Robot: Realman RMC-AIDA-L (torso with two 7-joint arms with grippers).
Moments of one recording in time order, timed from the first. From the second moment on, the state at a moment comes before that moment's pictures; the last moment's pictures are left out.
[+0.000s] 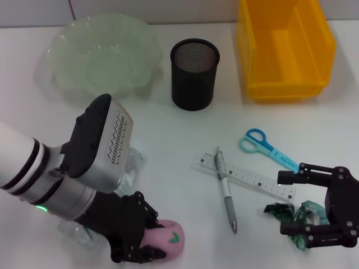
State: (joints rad) left arm -0.37 -2.08 1.60 1.31 2.19 1.60 -1.72; right arm 0.29 2.08 -0.65 -0.72 -2.01 -1.98 1.09
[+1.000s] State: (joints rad) left arm -0.41 -2.07 1.09 1.09 1.73 1.10 -1.55; right arm 0.28 2.09 -0.65 -0.70 -2.00 -2.02 1.09
